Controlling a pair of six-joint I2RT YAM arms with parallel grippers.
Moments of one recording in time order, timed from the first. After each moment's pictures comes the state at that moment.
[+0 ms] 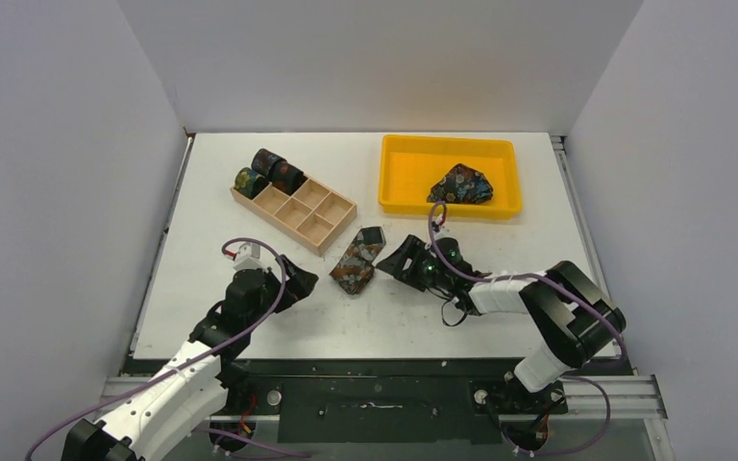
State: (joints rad) left arm -0.49 0.68 0.26 -0.10 -0.11 -0.91; right arm 0.58 1.60 0.54 0.51 -0.19 0.99
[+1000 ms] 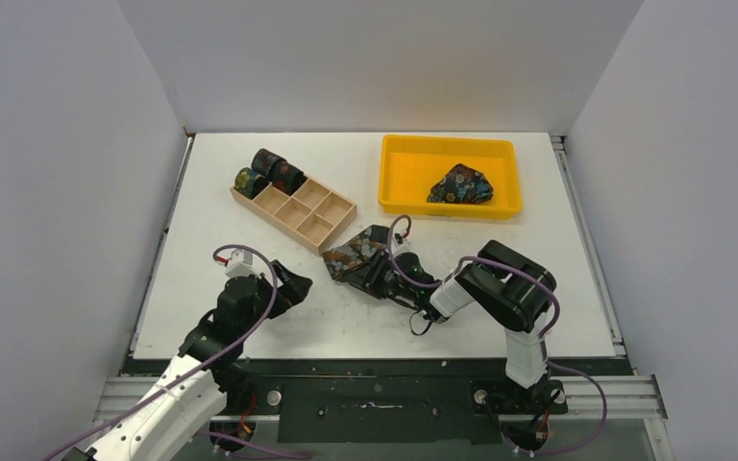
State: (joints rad) left arm -0.49 0.52 0.26 -0.24 -0.13 -0.91; right arm 0.81 1.93 0.61 0.91 -0.12 1.22
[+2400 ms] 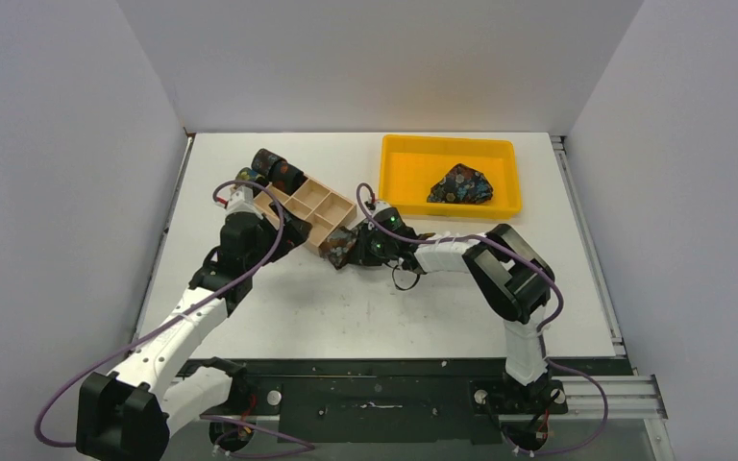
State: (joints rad) left arm -0.35 1.01 0.66 -0.12 -0.07 -0.82; right arm 0.71 1.97 1.06 0.22 -0.22 0.66
